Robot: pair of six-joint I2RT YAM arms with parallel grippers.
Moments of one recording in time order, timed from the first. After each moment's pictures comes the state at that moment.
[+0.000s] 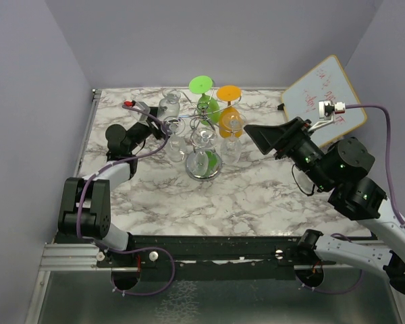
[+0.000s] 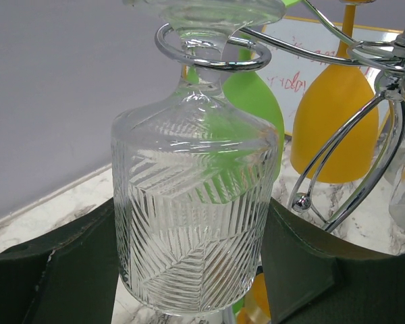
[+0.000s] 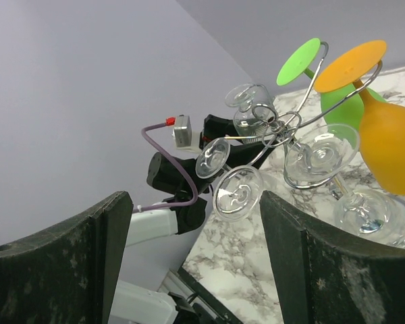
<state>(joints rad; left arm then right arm) -0.08 1.51 0.73 1.10 0.73 -0.22 0.91 0.83 1.21 -0.23 0.27 0.72</state>
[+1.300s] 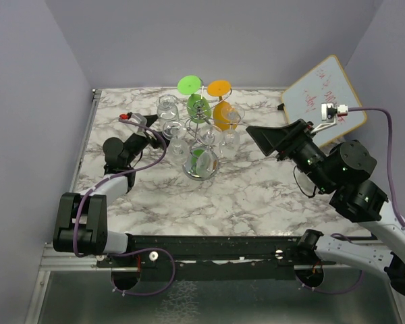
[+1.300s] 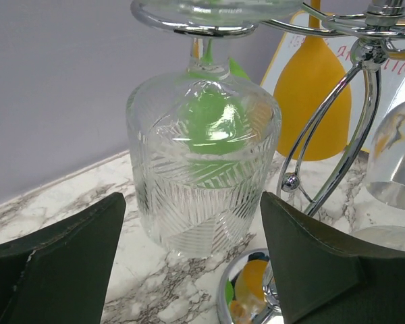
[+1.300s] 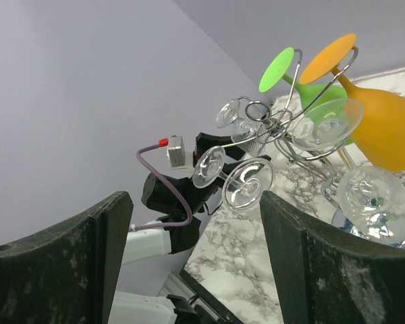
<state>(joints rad) -0.08 1.37 0.56 1.11 0.63 -0.17 0.91 0.81 1.19 -0.22 0.28 0.72</state>
